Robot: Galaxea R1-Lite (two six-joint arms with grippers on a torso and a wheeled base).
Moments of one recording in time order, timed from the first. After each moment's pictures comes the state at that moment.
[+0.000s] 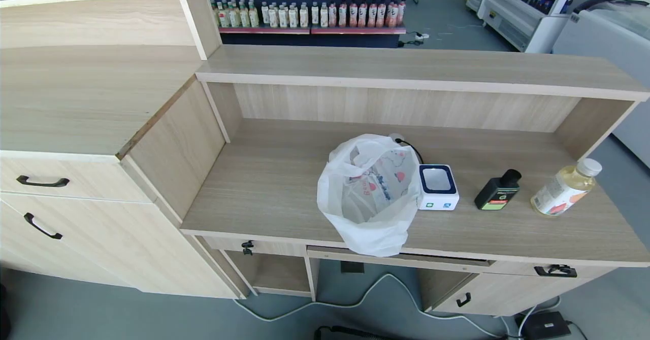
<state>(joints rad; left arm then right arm) 0.00 0.00 0.00 -0.05 0.04 0.02 -0.04 0.60 -0.50 0.02 -0.09 0.16</state>
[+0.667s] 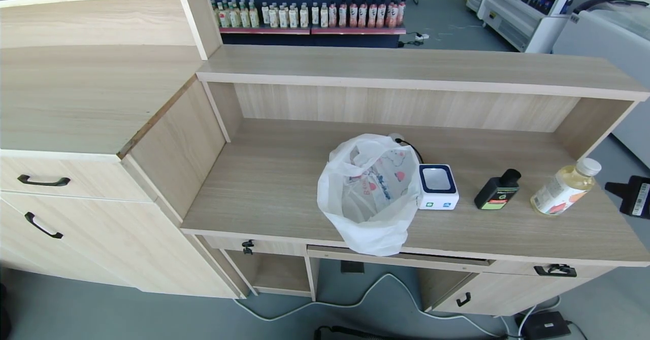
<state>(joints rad) 0.00 0.00 0.00 -0.05 0.04 0.01 -0.24 1.31 -0.66 -0.32 0.01 0.02</state>
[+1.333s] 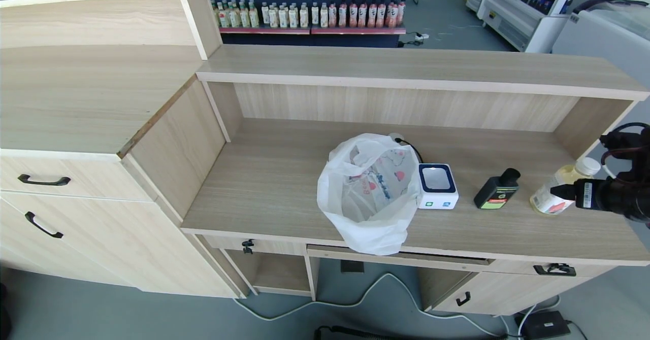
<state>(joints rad) 0.00 0.00 0.00 -0.05 0.04 0.01 -0.28 1.71 -0.88 -0.32 -0.07 -0.09</state>
